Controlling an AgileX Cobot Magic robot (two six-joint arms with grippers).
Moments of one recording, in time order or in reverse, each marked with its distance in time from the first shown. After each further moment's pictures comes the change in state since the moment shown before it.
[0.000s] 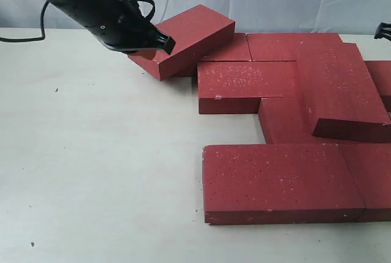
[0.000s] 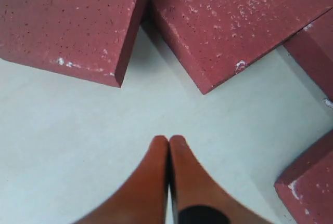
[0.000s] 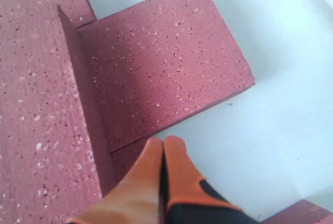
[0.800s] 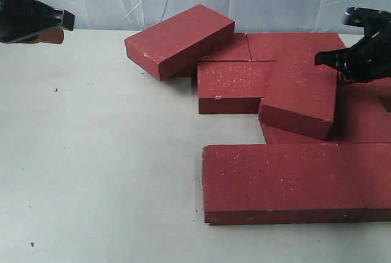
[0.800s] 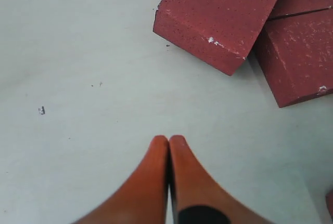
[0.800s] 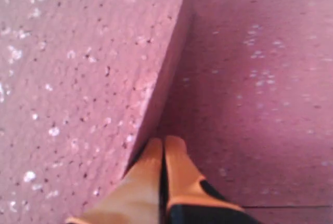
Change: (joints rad) left arm 0.328 -0.309 0.280 -0.151 -0.077 0.100; right arm 0.090 0.250 -0.055 0.522 -0.119 -0.650
